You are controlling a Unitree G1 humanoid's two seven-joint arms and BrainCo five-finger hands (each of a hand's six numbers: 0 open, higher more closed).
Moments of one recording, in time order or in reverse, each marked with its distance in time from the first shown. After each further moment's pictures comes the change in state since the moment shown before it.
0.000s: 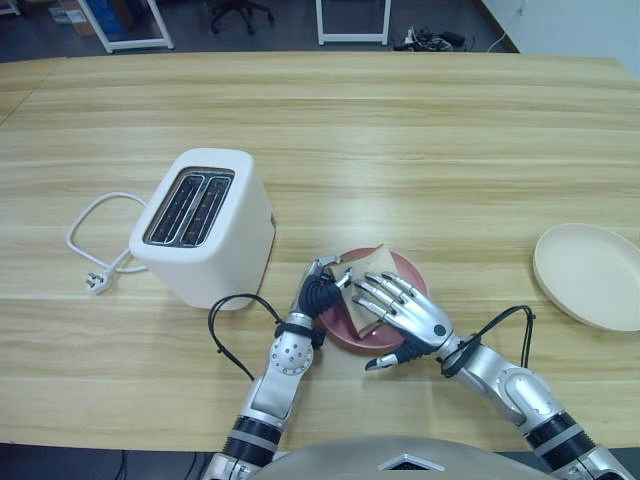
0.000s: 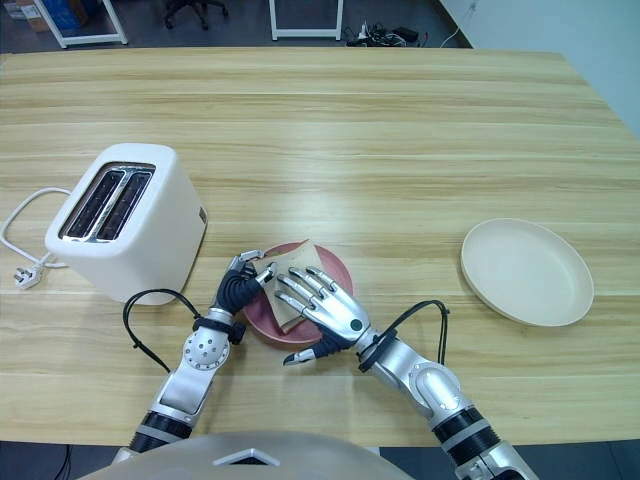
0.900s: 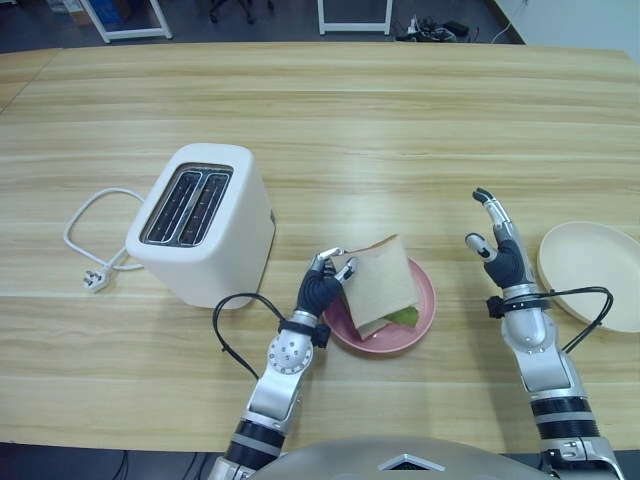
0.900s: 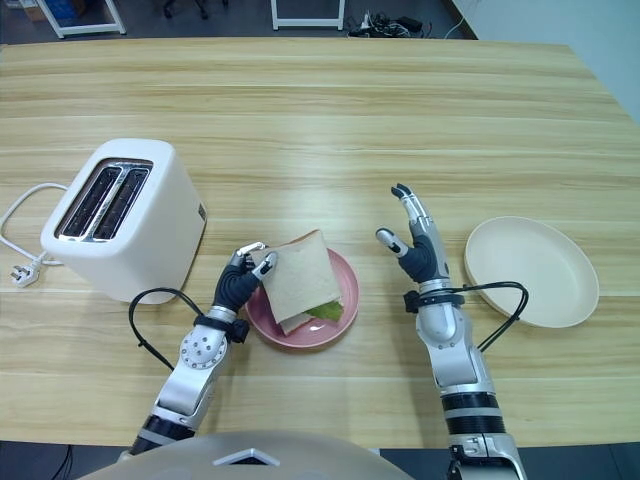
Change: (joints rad) left arm 0.003 -0.017 -0.012 -0.048 -0.256 0.003 -0.063; right arm -0.038 0.159 -0.473 0.027 0.809 0.082 0.220
